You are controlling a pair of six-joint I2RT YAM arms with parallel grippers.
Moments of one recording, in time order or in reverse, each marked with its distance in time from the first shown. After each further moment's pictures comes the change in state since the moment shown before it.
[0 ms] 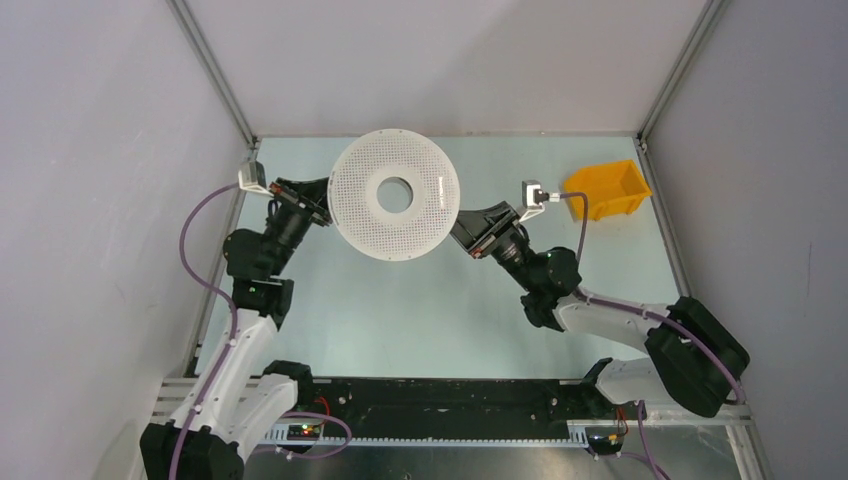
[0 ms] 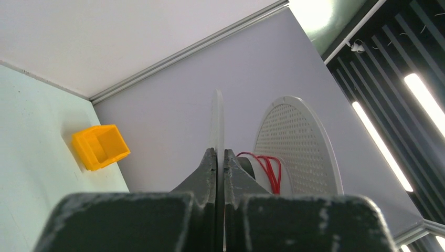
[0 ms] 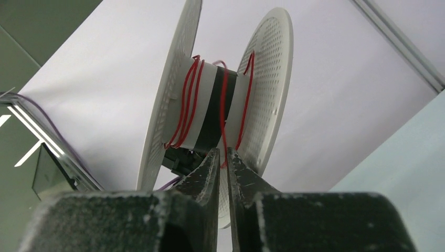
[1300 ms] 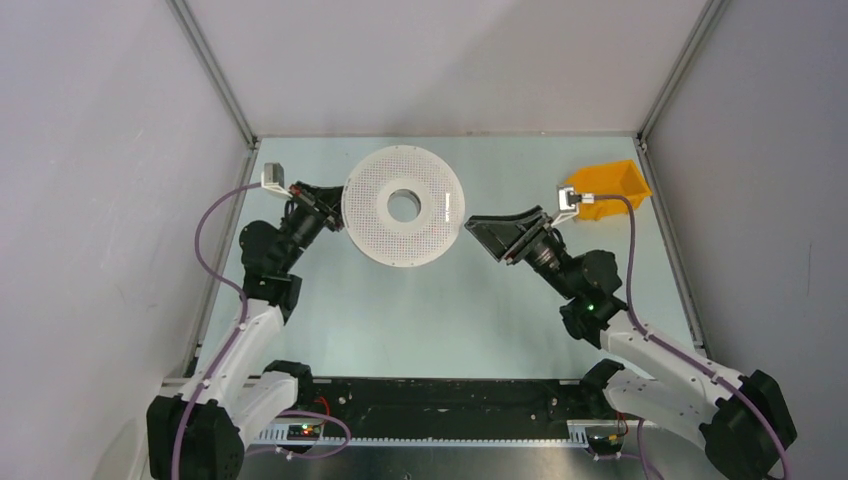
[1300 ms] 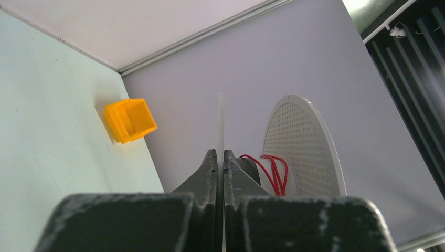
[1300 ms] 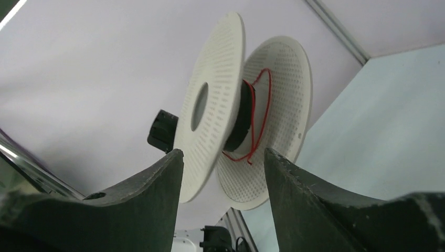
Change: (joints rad) left arm 0.001 0.098 -0.051 0.016 0.066 0.060; right arm -0.117 -0.438 -0.050 -0.582 -0.057 -0.068
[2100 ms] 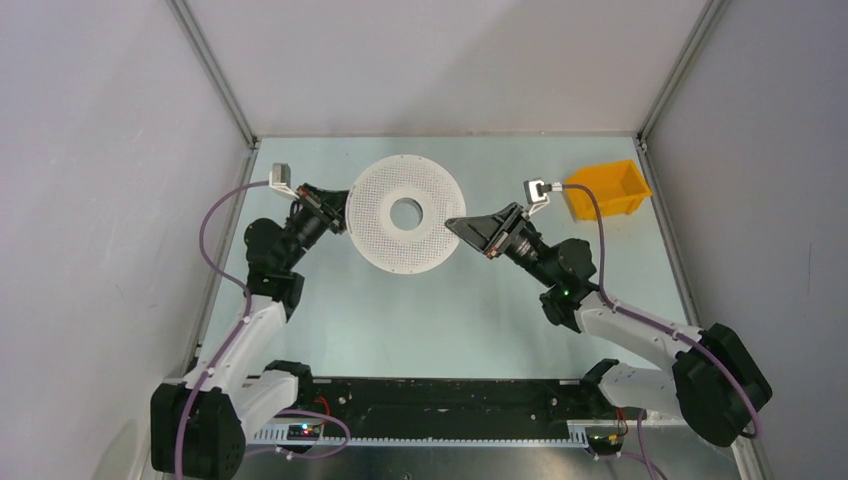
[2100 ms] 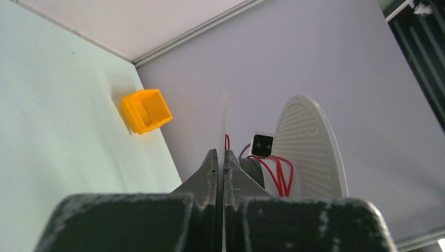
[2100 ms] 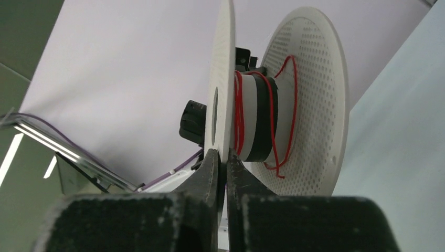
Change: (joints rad) left arm 0.003 0.047 -0.020 0.011 0.064 0.063; right arm -0.003 0.249 0.029 0.211 -0.115 0.222
